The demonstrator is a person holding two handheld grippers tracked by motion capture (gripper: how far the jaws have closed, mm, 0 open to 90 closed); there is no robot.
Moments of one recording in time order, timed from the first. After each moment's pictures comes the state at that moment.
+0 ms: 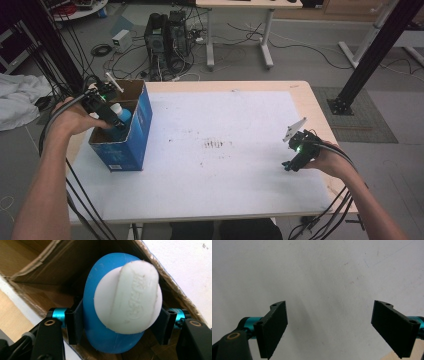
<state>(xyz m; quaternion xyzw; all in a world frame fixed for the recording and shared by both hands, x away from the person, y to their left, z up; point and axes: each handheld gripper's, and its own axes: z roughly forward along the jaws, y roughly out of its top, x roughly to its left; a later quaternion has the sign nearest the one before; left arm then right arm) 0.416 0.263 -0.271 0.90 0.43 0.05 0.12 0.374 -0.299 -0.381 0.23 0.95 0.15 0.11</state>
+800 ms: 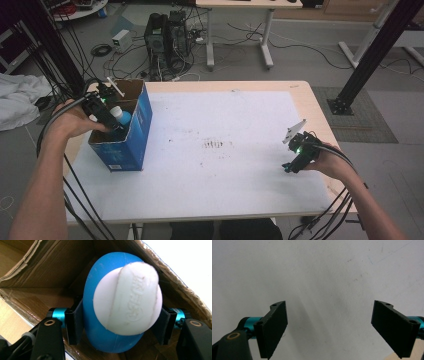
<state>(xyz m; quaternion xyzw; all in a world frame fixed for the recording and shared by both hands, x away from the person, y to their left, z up) 0.413 0.263 -0.274 0.91 0.39 0.05 0.11 0.373 -0.299 -0.385 0.23 0.96 0.15 0.11</state>
